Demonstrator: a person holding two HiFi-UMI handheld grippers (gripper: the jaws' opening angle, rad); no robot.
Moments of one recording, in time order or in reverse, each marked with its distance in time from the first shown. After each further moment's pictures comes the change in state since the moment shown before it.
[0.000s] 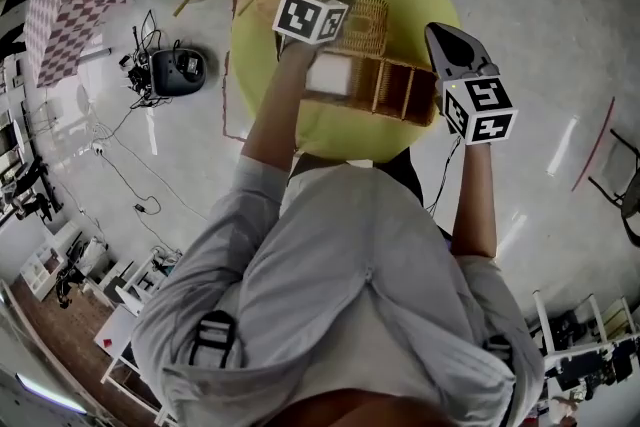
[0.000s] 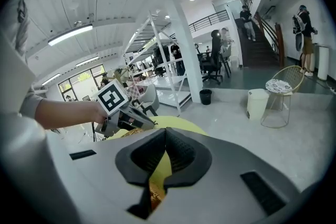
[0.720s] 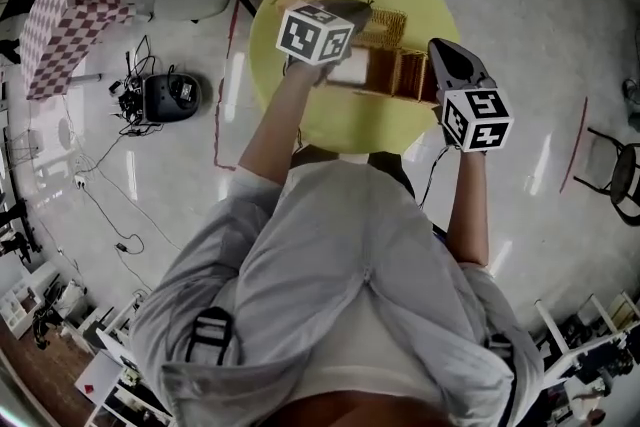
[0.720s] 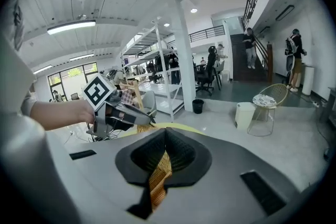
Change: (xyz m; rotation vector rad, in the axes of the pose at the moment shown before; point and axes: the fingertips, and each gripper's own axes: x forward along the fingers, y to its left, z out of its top) left arm -0.135 -0.062 -0.010 0.086 -0.278 -0.167; right arm -0.065 0.113 0.018 -0.054 -0.071 -0.143
